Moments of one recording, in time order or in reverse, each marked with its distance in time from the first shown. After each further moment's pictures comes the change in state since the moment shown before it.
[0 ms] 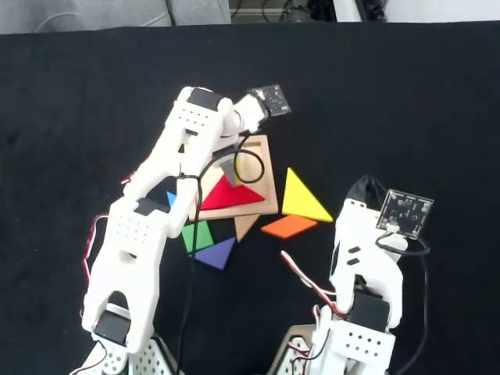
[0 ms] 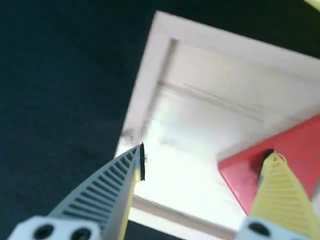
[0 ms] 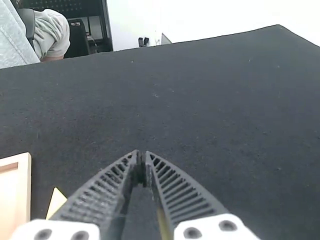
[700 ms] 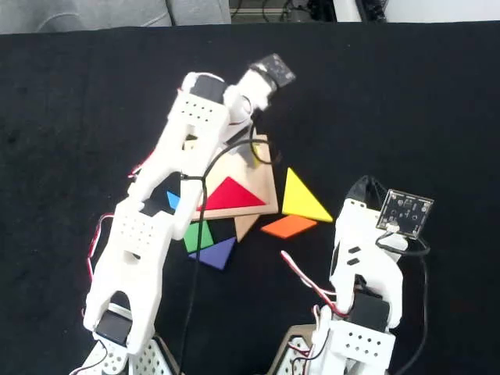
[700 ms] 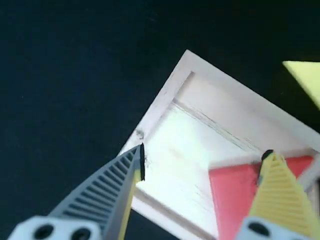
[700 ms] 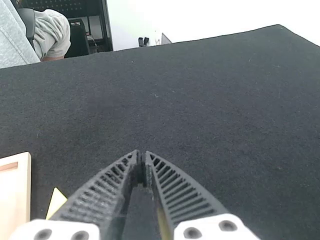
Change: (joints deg) left arm 1.9 0.3 -15.3 10.0 17.7; right arm 0.0 0.0 0.0 0.0 0.0
